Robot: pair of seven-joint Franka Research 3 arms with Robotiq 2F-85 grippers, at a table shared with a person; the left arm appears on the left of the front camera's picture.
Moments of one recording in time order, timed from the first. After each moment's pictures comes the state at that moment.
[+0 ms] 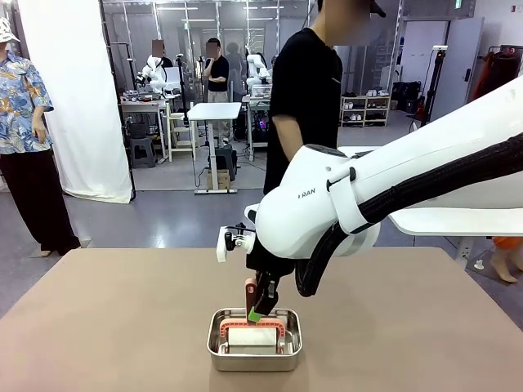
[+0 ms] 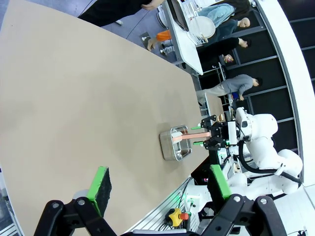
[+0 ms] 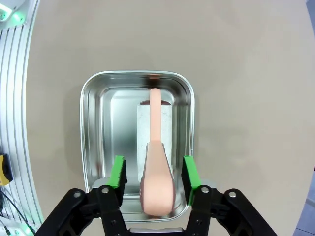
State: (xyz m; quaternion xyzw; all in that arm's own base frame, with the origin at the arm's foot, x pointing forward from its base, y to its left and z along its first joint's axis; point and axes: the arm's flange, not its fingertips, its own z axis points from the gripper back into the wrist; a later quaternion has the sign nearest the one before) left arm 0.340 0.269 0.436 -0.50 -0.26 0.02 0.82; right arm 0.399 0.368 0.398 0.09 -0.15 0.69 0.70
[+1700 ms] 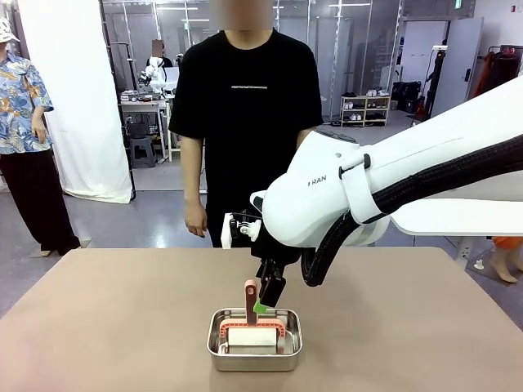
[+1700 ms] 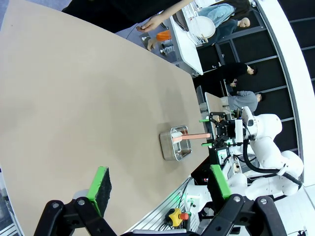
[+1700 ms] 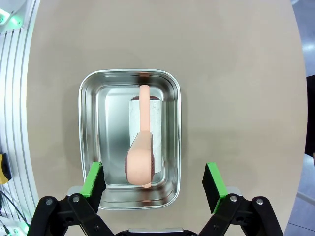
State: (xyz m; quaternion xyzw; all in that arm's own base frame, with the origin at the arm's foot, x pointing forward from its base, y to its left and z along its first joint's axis) left arm 0.340 0.269 0.436 -0.50 -0.26 0.02 0.82; right arm 0.399 0.358 0.418 0.09 -0.16 0.69 0.70
